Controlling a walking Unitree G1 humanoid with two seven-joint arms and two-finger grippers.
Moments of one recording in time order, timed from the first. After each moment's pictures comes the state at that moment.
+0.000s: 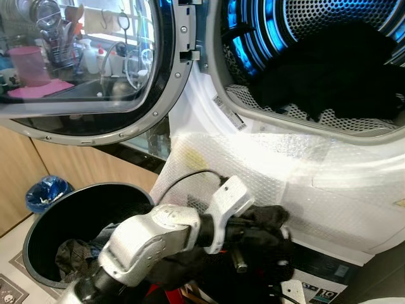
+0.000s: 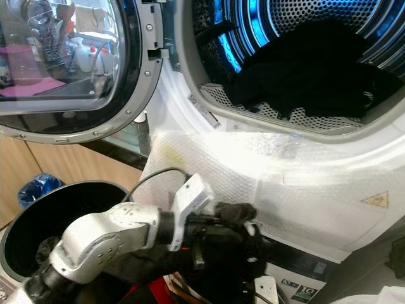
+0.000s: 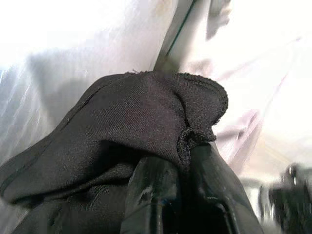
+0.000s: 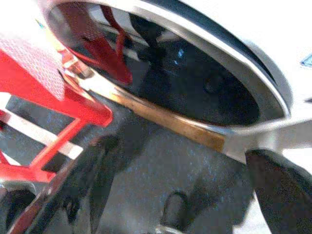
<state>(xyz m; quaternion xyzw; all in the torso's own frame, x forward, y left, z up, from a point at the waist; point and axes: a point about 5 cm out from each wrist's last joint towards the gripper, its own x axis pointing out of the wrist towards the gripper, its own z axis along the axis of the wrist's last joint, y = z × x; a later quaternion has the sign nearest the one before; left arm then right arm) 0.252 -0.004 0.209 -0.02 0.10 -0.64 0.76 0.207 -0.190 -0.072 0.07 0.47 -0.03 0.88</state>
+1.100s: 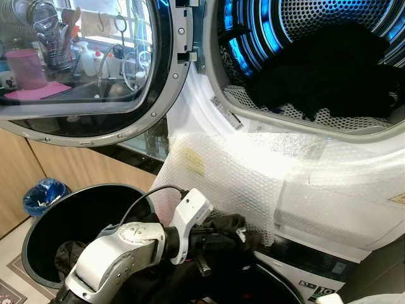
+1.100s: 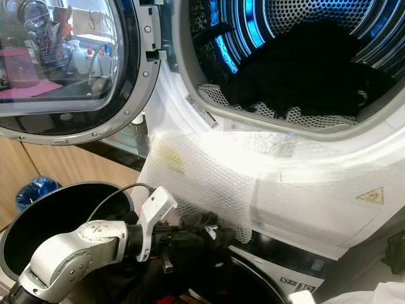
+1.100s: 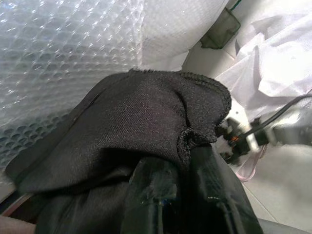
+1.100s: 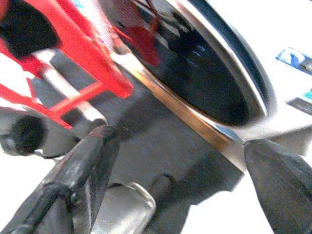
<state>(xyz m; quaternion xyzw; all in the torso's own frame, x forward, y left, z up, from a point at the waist) 0.254 0.072 0.156 -0.02 0.19 -0.54 0.82 0.178 -0.278 -0.048 0.05 0.44 0.16 0.88</state>
